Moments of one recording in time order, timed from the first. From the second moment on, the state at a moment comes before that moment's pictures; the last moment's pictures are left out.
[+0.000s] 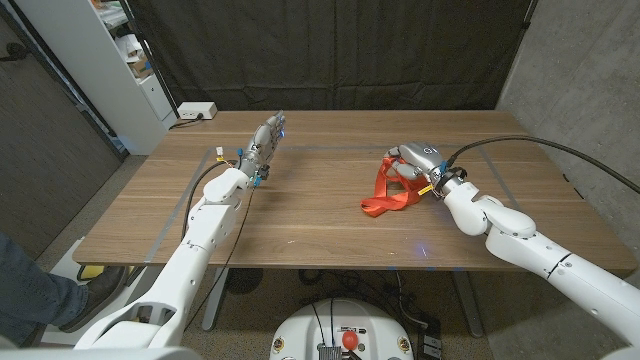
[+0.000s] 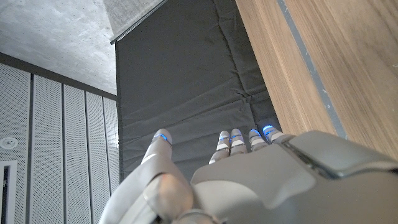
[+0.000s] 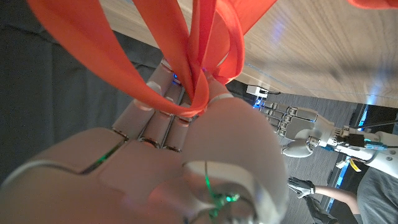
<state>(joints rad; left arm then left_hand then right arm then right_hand) 0.86 0.25 0.10 -1.38 -0.31 -0.08 -0.22 0.16 0.05 0.40 -0.13 0.18 -0.02 0.08 0.19 0.17 -0.08 0.04 0.20 0.19 -0.17 0.07 0.18 0.18 -0.17 0.03 0.19 0.18 -0.95 -0.82 -0.50 -1.75 -0.68 0.04 -0.30 1.17 0.15 0.35 -0.15 0.18 0.94 -0.05 0.32 0.22 0.91 -0.06 0.32 0.21 0.84 -0.11 0.50 0.36 1.05 -0.17 0.33 0.18</state>
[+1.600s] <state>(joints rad) 0.84 0.25 0.10 -1.36 -0.33 -0.09 -0.26 0.16 0.05 0.40 -0.13 0.18 -0.02 0.08 0.19 0.17 -0.08 0.04 0.20 0.19 -0.17 0.07 0.19 0.18 -0.17 0.03 0.19 0.18 -1.06 -0.86 -0.32 -1.99 -0.70 -0.03 -0.29 1.19 0.15 0.32 -0.14 0.18 0.95 -0.05 0.32 0.23 0.92 -0.06 0.31 0.22 0.85 -0.11 0.47 0.38 1.05 -0.17 0.35 0.18</state>
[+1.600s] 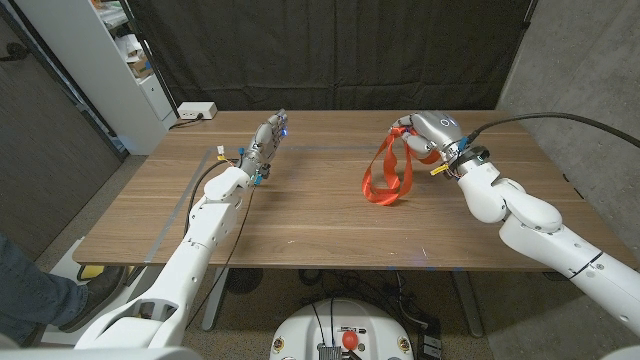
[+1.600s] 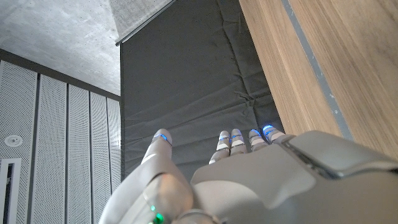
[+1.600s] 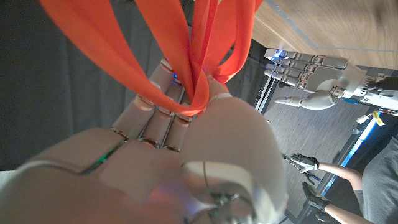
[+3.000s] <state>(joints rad) 0.84 0.25 0.09 -1.36 -0.33 -0.10 -0.27 0.16 0.05 0.40 -0.13 0.18 -0.02 0.08 0.19 0.17 -0.08 0.04 0.20 0.19 -0.17 0.07 0.19 0.18 -0.17 0.03 0.19 0.18 -1.07 -0.83 -0.24 -2.08 -0.76 -0.05 -0.30 1.19 0.16 0.30 -0.13 0.18 0.95 -0.05 0.32 0.24 0.93 -0.06 0.30 0.22 0.87 -0.11 0.46 0.39 1.05 -0.17 0.37 0.18</state>
